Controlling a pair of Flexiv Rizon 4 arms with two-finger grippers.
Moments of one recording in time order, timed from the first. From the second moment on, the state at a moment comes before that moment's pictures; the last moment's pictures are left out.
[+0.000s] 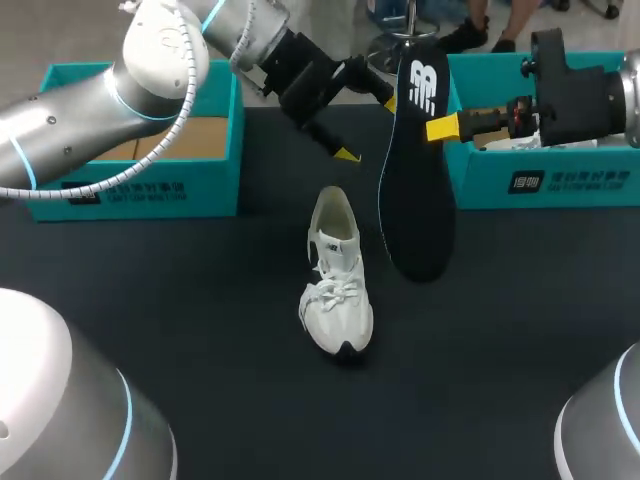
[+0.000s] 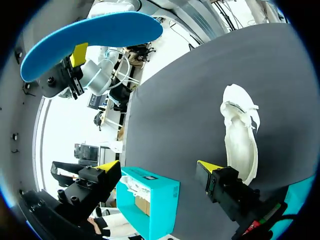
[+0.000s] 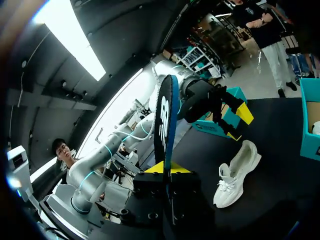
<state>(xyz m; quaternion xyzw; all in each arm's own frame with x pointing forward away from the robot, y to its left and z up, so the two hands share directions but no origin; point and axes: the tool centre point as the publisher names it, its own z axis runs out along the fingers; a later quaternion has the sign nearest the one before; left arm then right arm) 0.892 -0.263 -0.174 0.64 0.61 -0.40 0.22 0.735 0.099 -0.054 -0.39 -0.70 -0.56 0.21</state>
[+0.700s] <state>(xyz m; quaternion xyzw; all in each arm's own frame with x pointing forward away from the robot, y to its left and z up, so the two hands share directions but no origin) 0.878 -0.256 -0.144 0.60 0.56 -0.43 0.37 0.817 0.053 -0.083 -0.51 -0.60 -0.52 0.32</state>
